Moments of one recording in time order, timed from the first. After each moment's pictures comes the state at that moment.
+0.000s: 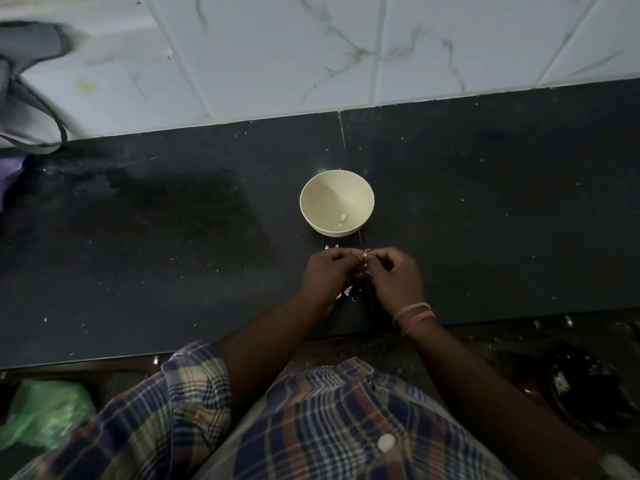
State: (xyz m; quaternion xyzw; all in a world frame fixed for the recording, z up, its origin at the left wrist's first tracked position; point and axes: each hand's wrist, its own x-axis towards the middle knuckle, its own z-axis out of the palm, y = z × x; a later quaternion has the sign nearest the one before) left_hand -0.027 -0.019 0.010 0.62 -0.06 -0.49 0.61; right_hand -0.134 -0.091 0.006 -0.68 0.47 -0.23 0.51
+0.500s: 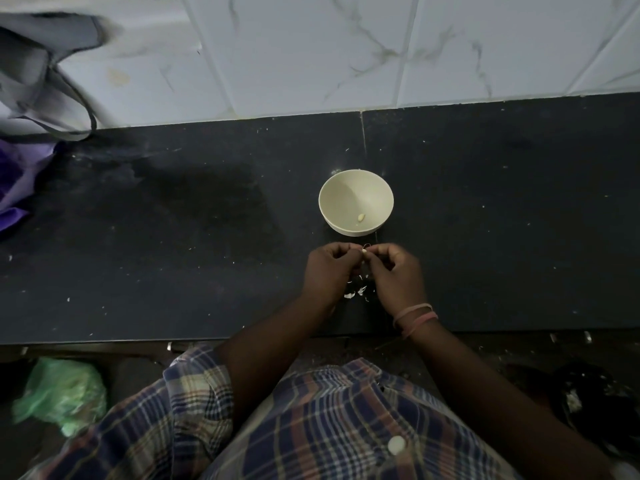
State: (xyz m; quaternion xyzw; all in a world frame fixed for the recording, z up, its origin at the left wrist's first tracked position) left_hand -0.020 0.000 0.026 0.70 -0.09 -0.38 0.59; right_hand -0.114 -0.076 0.018 -0.67 0.42 -0.27 0.55
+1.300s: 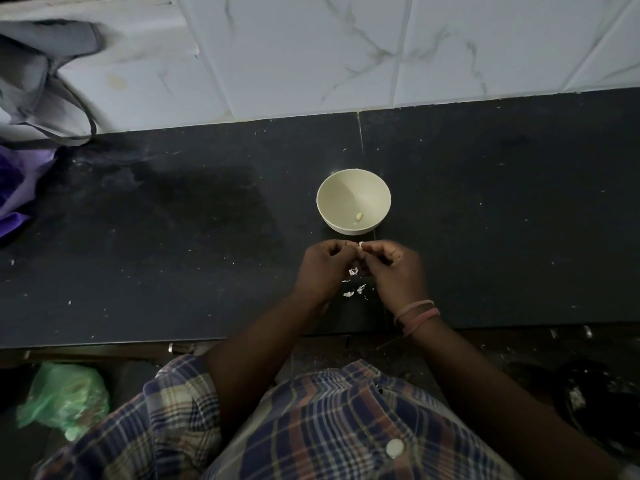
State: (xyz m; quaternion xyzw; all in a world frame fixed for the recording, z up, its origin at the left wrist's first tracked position) left_hand -0.016 0.008 0.041 0.71 -0.13 -0.40 0.57; right_hand -0.116 -0.074 0.021 -0.63 0.39 -0.27 0.62
